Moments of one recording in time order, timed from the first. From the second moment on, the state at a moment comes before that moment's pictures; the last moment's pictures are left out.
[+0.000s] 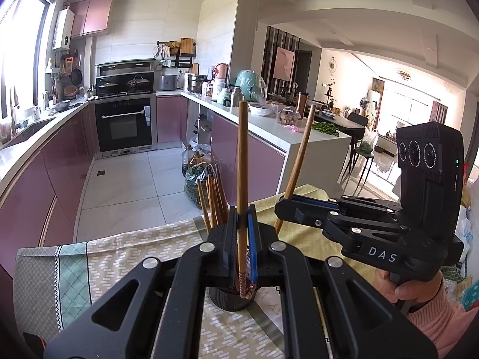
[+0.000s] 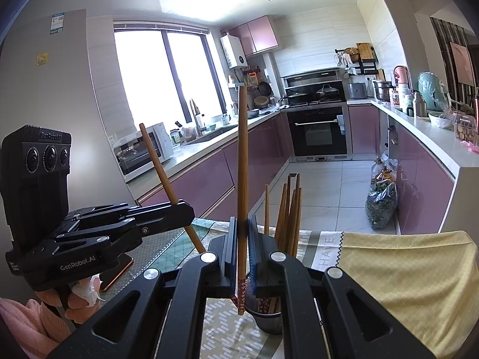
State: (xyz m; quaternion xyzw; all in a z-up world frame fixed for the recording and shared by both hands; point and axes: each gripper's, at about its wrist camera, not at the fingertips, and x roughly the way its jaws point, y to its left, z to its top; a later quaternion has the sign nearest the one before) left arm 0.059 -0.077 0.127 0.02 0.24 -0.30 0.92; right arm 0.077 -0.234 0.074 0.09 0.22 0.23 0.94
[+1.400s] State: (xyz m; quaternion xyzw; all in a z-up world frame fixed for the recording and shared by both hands) left arm 0.077 -0.090 0.128 0.02 0.24 -0.29 0.93; right arm 0.098 -0.241 0.065 0.10 0.23 0.21 0.94
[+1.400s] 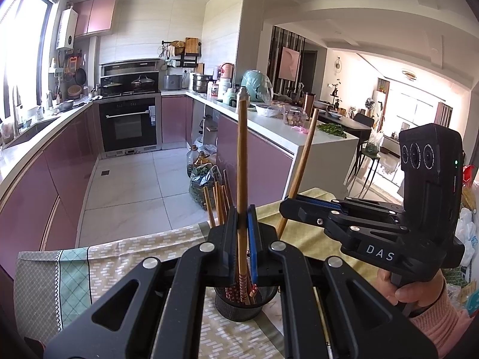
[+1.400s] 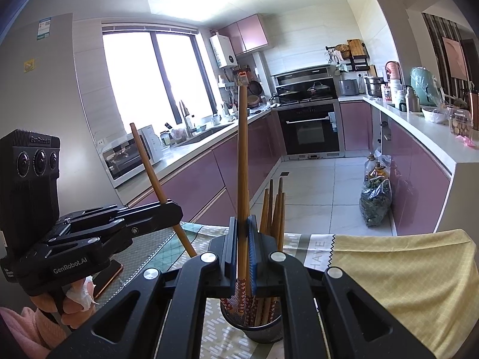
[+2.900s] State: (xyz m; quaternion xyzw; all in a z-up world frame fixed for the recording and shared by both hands) left arm 0.105 -0.097 0.105 0.02 0.27 -0.28 0.92; right arm 0.115 -0.237 0.045 0.11 0.26 0.20 0.94
